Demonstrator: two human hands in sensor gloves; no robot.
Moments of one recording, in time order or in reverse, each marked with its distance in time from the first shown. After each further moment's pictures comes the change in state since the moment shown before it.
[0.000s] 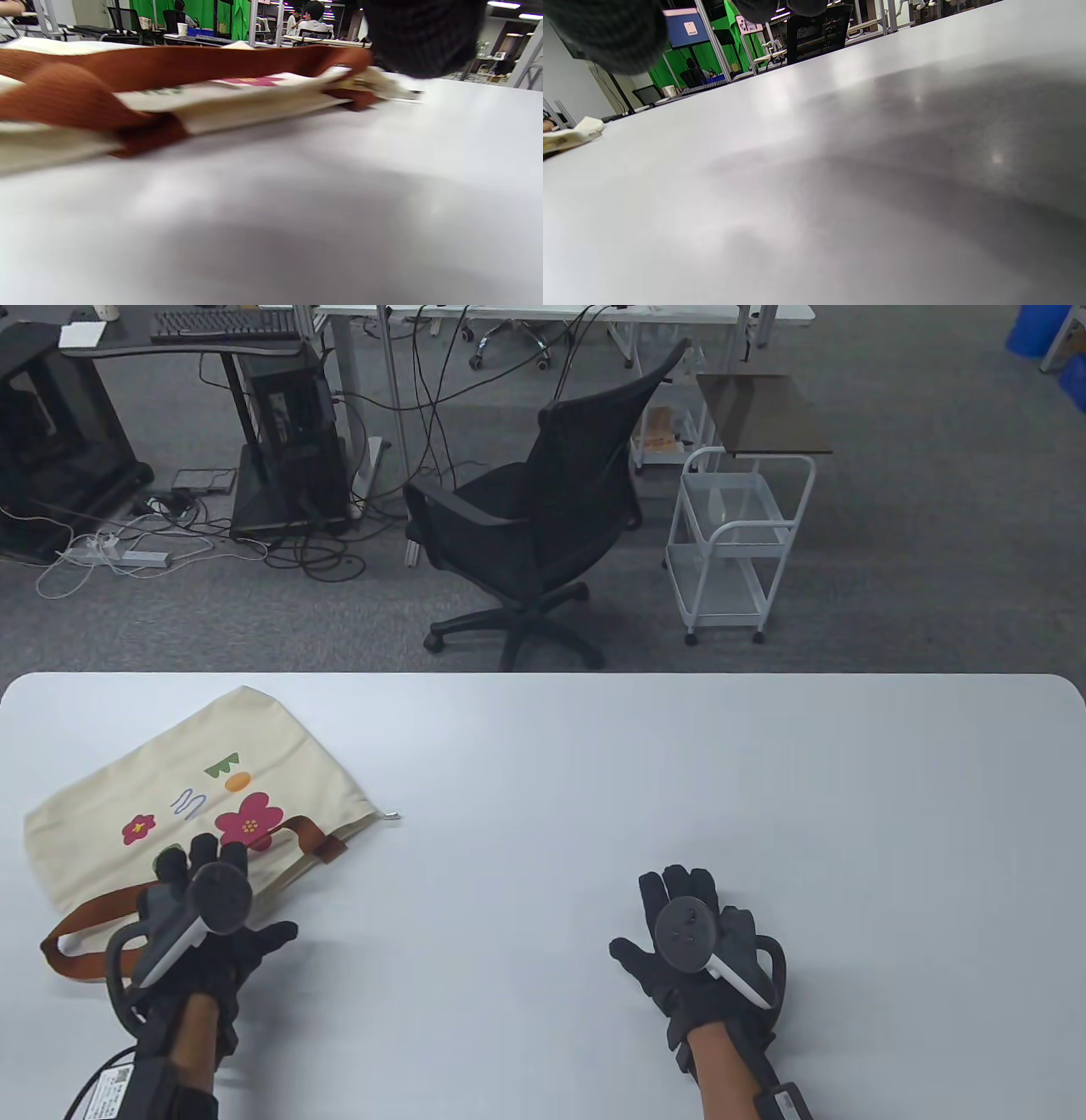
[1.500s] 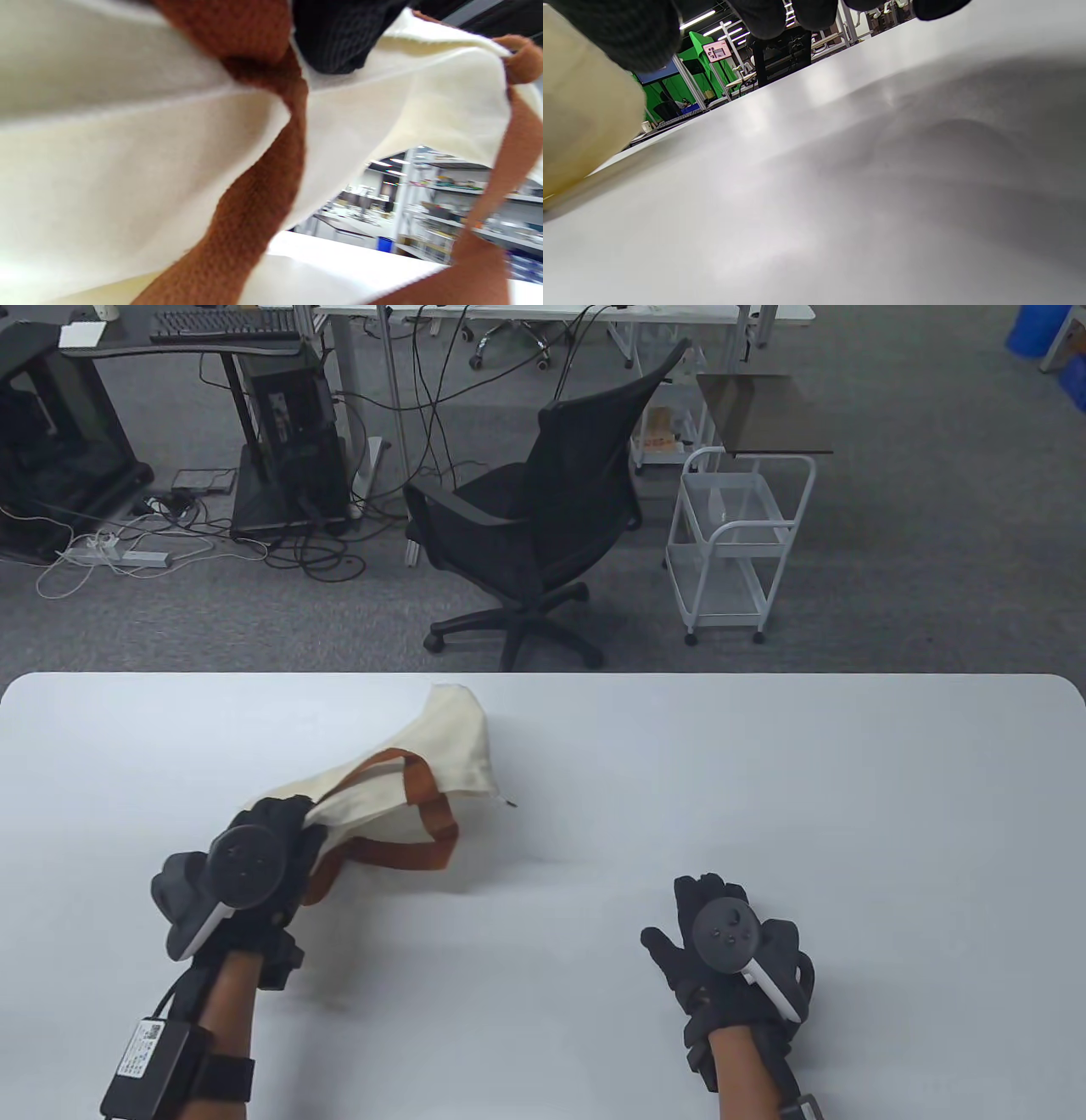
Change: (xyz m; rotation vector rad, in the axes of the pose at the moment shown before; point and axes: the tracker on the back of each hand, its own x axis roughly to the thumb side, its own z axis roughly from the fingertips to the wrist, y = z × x) left_hand 0.105 0.066 0.040 0.470 -0.328 0.219; right_hand -0.033 -0.005 0.008 -0.060 0.112 -0.116
